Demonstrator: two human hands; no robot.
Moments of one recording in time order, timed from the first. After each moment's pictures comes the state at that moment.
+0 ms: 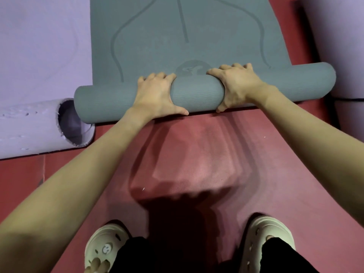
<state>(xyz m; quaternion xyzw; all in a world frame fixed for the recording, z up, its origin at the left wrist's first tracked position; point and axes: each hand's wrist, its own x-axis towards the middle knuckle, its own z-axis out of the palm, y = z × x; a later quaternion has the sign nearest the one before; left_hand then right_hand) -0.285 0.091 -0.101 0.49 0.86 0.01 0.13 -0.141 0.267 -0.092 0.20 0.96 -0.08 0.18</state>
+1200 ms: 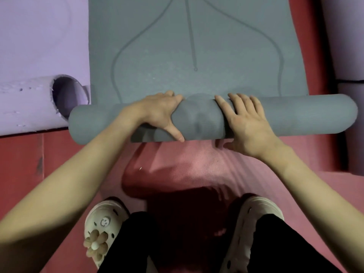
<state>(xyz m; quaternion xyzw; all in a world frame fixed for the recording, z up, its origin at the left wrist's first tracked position) -0.239 0.053 -0.080 0.54 0.75 -0.08 0.38 -0.027 0.169 -0.098 0.22 0.96 -0.10 0.13</state>
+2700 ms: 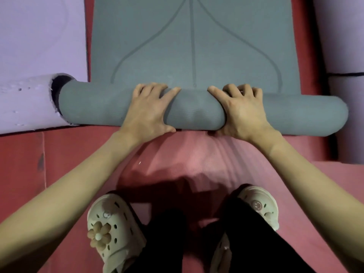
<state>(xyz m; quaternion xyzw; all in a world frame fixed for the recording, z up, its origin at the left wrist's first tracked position) -0.217 0.009 -0.088 0.57 0.82 0.04 0.11 -0.037 0.174 -0.093 0.26 0.96 -0.06 0.09</state>
